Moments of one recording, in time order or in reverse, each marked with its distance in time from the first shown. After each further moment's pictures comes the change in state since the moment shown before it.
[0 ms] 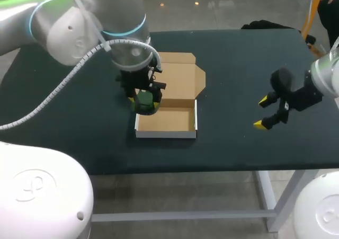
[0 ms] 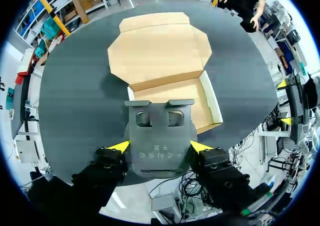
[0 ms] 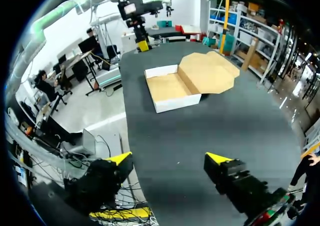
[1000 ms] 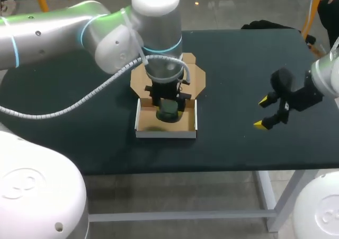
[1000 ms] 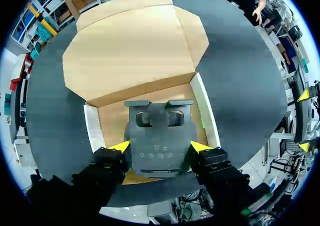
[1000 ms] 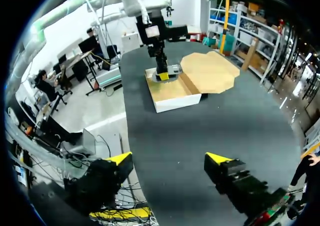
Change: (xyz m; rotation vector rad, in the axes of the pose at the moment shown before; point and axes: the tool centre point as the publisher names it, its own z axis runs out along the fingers) left arm 0.050 -0.038 0.088 -0.026 -0.008 0.013; right arm 0.000 -0.001 0.000 -0.001 0.000 -0.001
